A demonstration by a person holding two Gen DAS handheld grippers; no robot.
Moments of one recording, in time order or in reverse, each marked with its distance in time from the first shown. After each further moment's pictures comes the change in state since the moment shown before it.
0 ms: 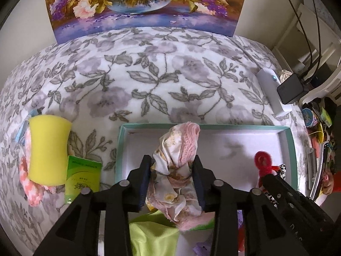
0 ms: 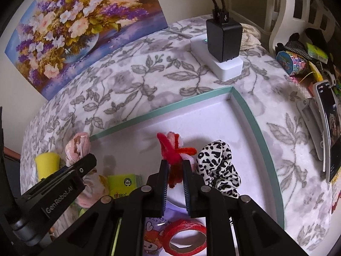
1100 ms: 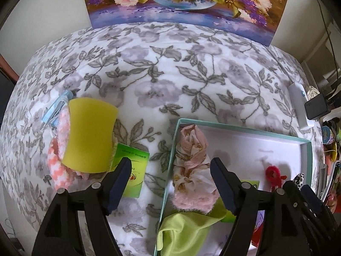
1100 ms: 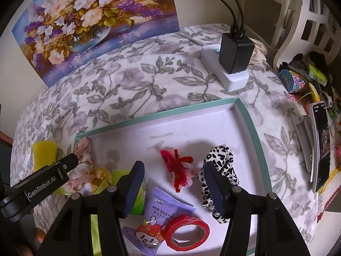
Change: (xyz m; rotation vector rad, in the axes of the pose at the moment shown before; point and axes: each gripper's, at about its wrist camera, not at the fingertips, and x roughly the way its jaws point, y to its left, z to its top) left arm -0.014 0.046 0.002 -0.132 0.039 0.131; right arm -0.011 0.023 -0.001 -0.107 -0.009 -0.063
